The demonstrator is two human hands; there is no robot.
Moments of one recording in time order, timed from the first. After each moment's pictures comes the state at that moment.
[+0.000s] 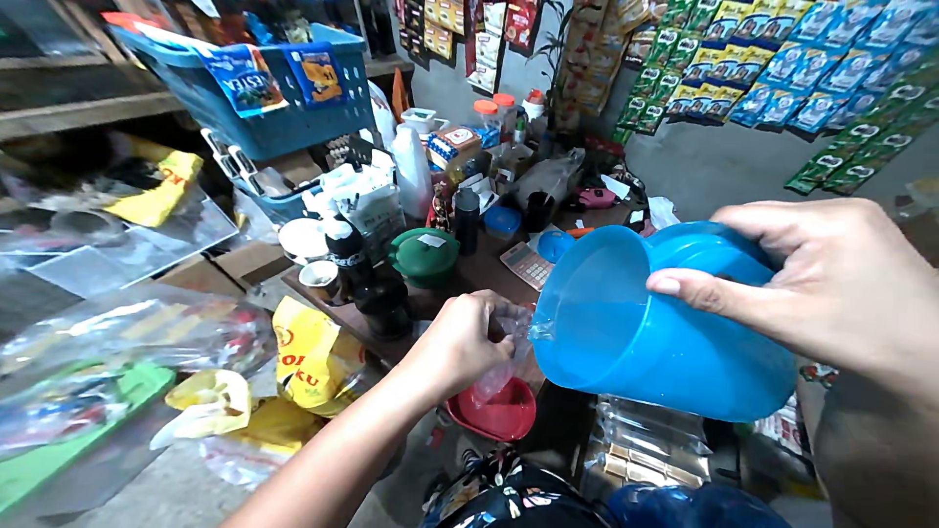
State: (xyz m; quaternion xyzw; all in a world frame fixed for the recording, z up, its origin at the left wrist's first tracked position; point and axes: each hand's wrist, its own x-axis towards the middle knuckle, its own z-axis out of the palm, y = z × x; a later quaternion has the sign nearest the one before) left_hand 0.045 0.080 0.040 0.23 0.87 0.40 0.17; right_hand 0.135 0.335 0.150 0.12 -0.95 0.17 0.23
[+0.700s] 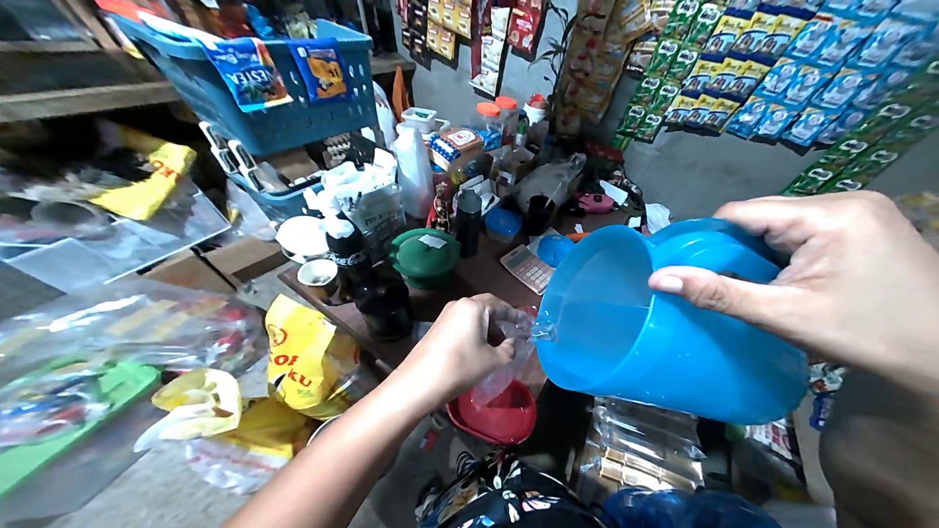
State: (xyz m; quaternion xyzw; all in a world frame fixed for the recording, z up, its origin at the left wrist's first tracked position) left_hand 0.039 0.067 0.032 0.23 0.86 0.42 0.17; right_hand 0.128 0.319 0.163 0.12 -0.96 0.12 0.22
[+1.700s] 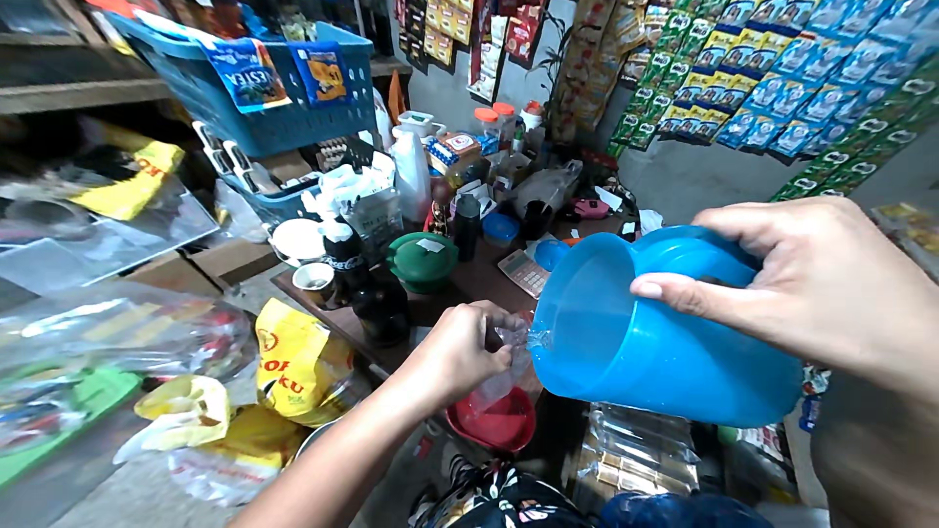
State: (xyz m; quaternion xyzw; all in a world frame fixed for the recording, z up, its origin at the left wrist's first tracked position) left_hand 0.032 0.056 0.026 0.25 0.83 0.46 0.20; right_hand 0.120 0.300 0.166 0.12 -0.97 0.10 0.21
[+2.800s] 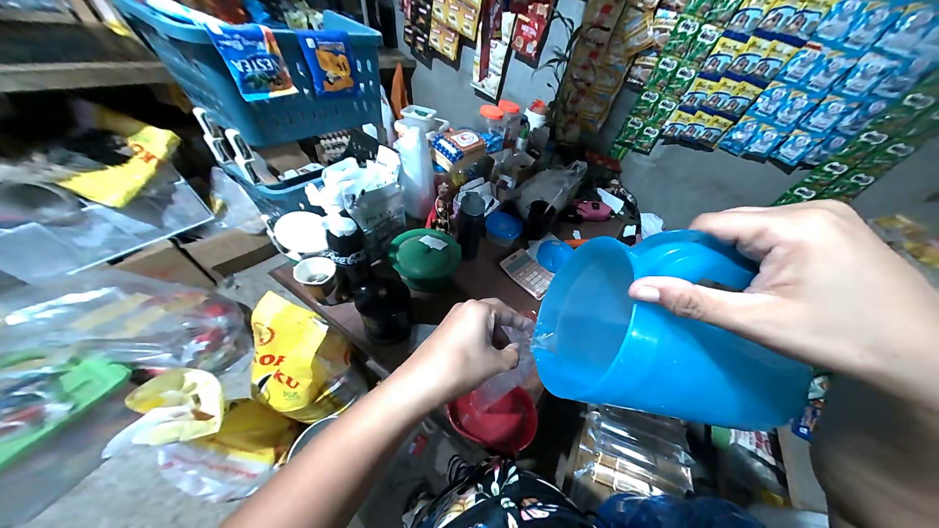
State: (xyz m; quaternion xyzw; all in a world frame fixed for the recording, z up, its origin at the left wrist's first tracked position) left_hand 0.024 0.051 0.028 0.26 0.83 0.45 0.22; right_hand 0.111 0.285 0.167 0.13 -0.97 0.08 0.19
